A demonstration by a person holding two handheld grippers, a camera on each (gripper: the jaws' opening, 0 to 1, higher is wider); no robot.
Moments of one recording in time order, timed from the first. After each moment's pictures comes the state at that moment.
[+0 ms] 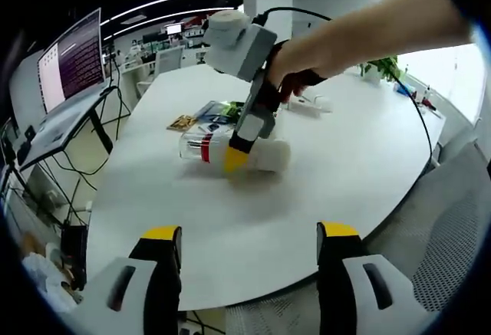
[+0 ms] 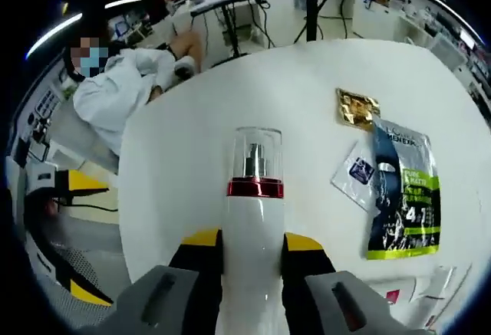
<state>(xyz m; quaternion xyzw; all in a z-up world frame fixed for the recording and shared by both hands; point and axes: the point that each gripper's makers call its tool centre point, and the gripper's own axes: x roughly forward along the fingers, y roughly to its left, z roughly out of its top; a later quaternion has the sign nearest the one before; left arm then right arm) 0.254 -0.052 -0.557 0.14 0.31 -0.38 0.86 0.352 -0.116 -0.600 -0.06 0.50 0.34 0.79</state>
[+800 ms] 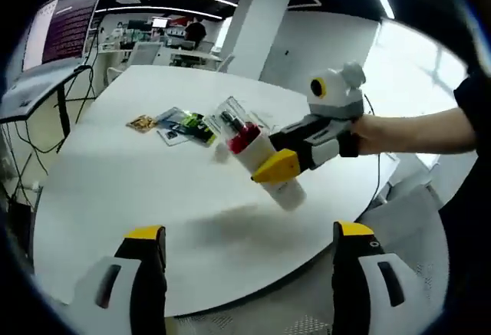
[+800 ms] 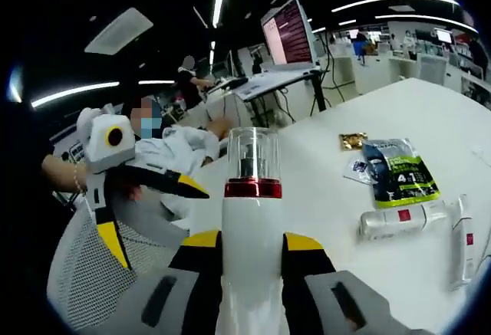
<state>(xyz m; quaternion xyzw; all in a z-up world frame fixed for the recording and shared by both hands) 0.236 -0.086 -0.520 -0.05 0.31 -0.51 0.80 0.268 -0.143 -0.541 0.06 0.31 0.42 0.85</state>
